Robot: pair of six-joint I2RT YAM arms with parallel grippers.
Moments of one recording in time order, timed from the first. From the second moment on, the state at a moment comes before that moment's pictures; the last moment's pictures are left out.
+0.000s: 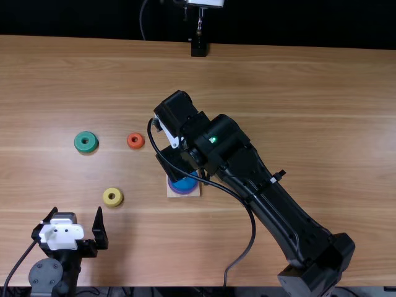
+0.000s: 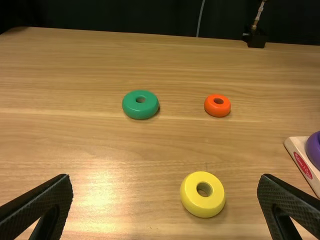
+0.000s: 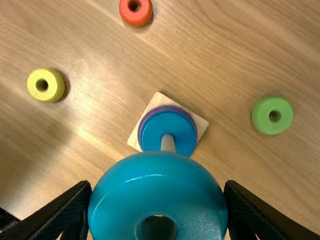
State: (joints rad) left arm -0.03 0.01 0.11 -0.38 -0.02 -0.09; right arm 0.71 1.99 2.06 -1.30 0.00 0.06
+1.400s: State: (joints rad) left arm -0.03 0.01 0.11 -0.38 -0.02 -0.09; right arm 0.71 2.03 2.06 -1.32 0.00 0.06
